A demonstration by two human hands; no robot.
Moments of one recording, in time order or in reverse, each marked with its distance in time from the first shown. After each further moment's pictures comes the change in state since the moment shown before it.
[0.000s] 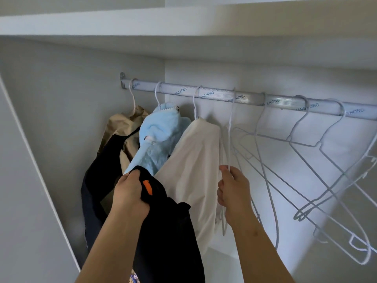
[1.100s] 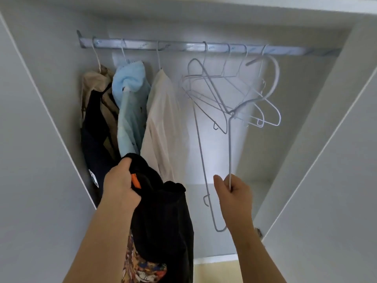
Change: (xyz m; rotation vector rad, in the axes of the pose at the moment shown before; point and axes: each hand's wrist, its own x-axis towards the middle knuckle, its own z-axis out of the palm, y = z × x) left_hand -0.091 0.025 -0.171 0.243 -0.233 -0.241; right_hand -0.296 0.073 -0.002 -0.325 0.493 -0.256
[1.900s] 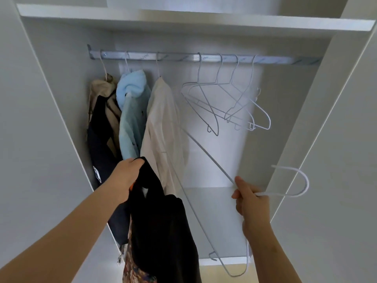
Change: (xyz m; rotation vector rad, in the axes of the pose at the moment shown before) left_hand -0.033 -0.004 0.002 0.675 -0.180 0.151; right_hand -0.003 0.009 -0.078 0.318 0.010 0.279
